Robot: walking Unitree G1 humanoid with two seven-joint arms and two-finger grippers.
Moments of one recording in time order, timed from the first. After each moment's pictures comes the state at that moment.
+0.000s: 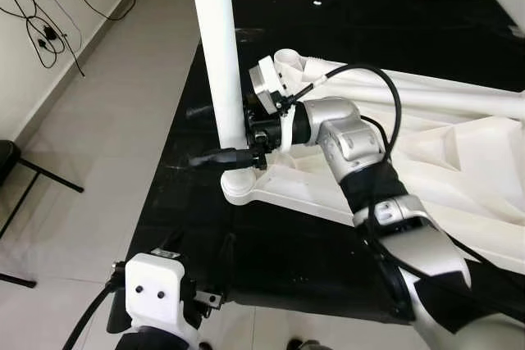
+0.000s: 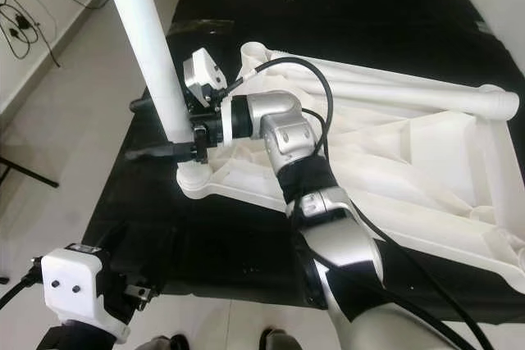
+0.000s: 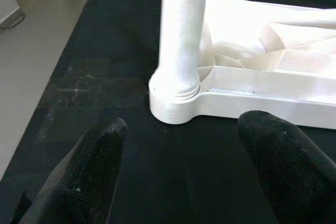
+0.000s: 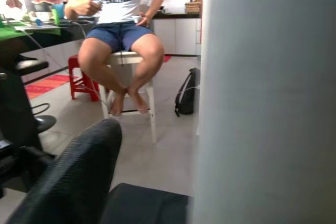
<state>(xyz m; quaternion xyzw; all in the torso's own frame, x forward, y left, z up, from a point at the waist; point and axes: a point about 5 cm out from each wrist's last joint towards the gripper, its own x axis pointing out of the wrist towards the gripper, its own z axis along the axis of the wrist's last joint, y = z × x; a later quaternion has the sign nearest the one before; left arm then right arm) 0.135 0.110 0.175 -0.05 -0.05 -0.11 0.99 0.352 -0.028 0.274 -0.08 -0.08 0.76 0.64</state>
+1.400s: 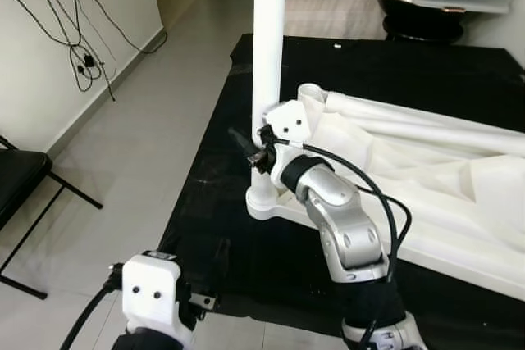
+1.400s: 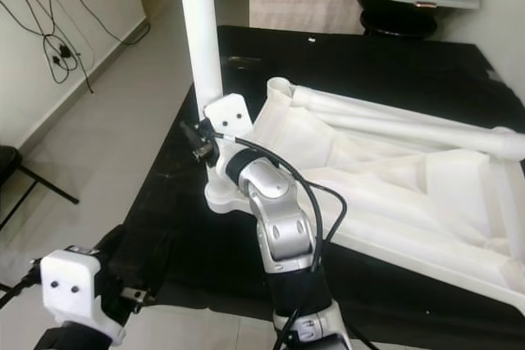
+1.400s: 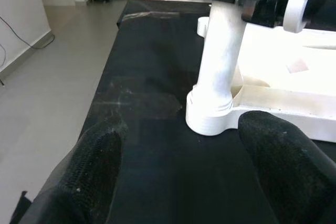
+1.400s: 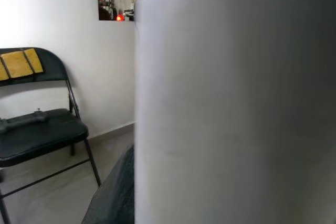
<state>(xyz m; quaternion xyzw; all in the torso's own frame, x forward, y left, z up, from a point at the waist) 0.142 0.115 0.171 -0.05 -0.04 -0.11 0.99 0.318 -0.041 0.227 -0.07 -0.06 0.31 0.95</state>
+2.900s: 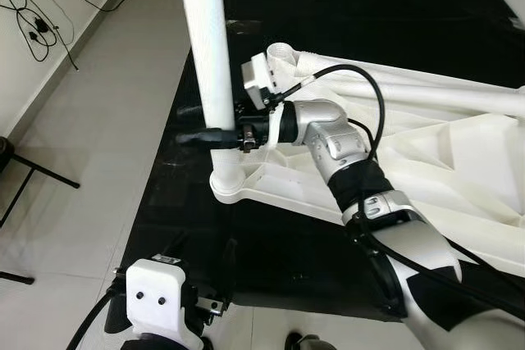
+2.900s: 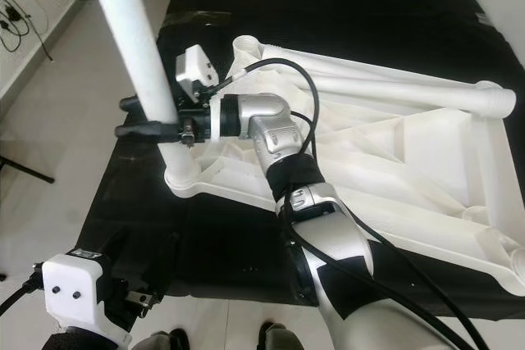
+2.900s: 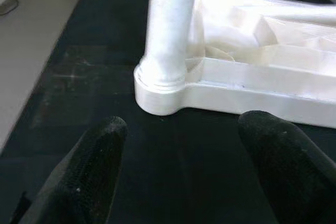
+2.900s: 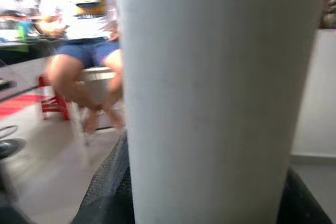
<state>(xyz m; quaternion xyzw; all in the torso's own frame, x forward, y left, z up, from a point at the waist) 0.131 0.108 0.175 -0.06 -0.04 -0.11 0.99 0.355 -0.037 0.267 -0.06 -0.13 0.69 0.71</state>
